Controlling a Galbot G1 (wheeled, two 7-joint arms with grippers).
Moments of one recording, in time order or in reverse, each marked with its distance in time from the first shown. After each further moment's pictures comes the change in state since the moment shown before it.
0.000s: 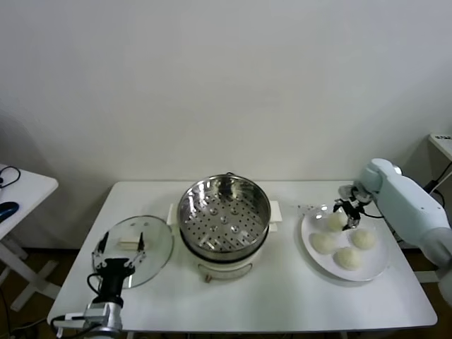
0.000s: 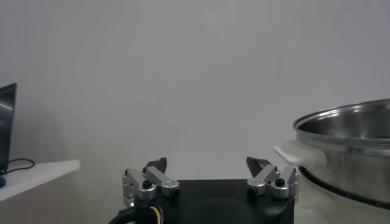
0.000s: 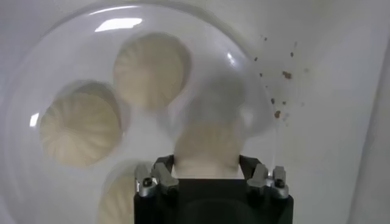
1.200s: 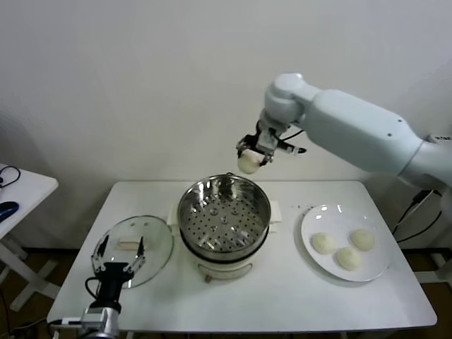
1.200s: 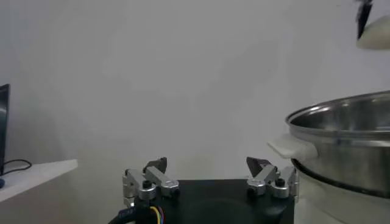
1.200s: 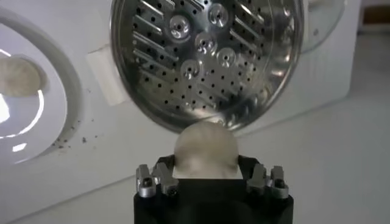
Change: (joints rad) left arm 0.046 0.027 -0.005 -0.032 0.000 0.008 0.018; right arm 0.445 0.263 -0.431 0.546 0.029 0.219 0.010
